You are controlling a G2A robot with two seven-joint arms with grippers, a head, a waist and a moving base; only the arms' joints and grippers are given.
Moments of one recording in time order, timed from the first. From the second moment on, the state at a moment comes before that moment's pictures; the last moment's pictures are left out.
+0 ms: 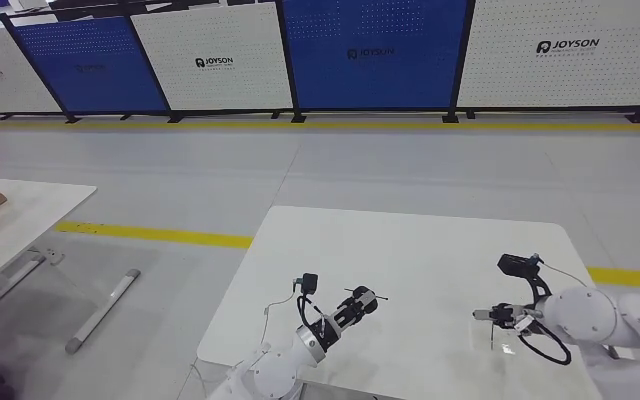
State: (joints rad) left arm 1.57 -1.19 -1.08 -1.69 0.05 -0.27 -0.13; right arm -1.09 -0.92 1.18 -1.69 -0.65 0.34 1.39
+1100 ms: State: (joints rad) left arm 1.57 -1.19 -1.08 -1.69 0.05 -0.27 -0.13; right arm -0.99 -0.98 1.03 -1.50 -0.74 0.34 1.39
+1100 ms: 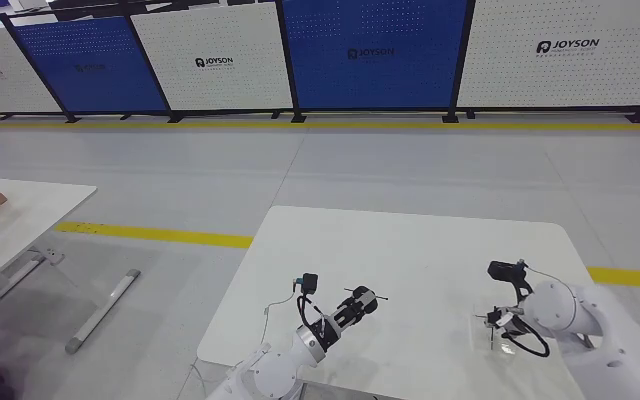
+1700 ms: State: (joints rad) left arm 1.57 -1.19 -1.08 -1.69 0.05 -0.27 -0.13; right arm -0.96 -0.99 0.97 -1.45 -0.75 0.34 1.39
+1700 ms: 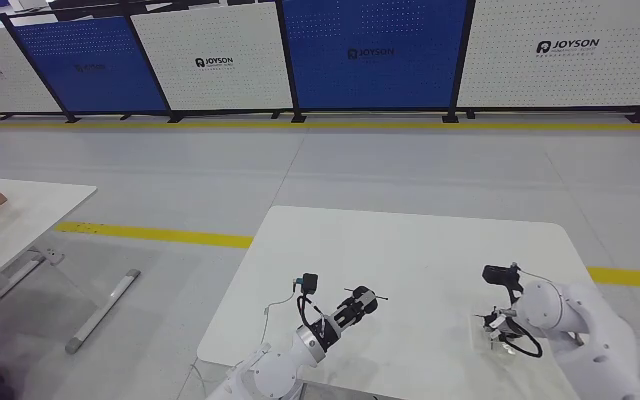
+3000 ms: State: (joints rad) left arm 1.57 -1.19 -1.08 -1.69 0.05 -0.27 -0.13; right arm -1.28 -0.97 1.36 -1.79 -0.70 0.34 1.23
